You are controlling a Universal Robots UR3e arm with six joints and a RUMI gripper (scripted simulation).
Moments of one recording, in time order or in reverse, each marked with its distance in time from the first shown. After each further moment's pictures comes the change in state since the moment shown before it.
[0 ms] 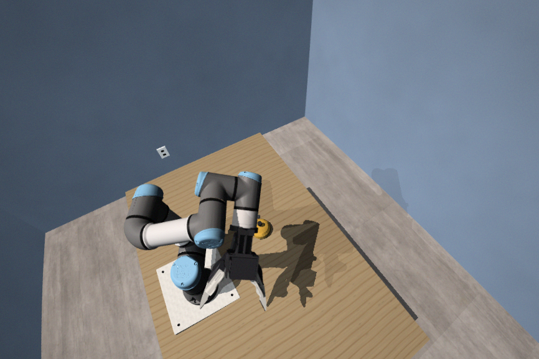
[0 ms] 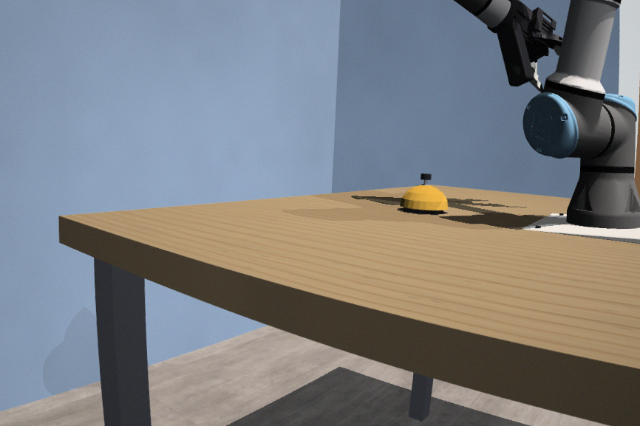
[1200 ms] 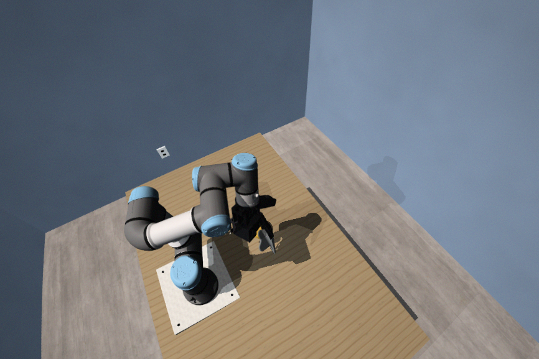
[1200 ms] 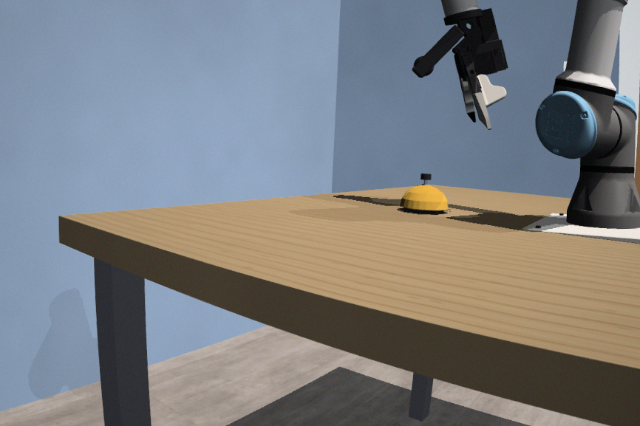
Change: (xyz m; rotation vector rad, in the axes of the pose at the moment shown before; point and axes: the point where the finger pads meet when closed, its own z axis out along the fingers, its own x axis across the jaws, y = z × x) arm 0.072 -0.184 -0.145 0.819 -0.014 0.726
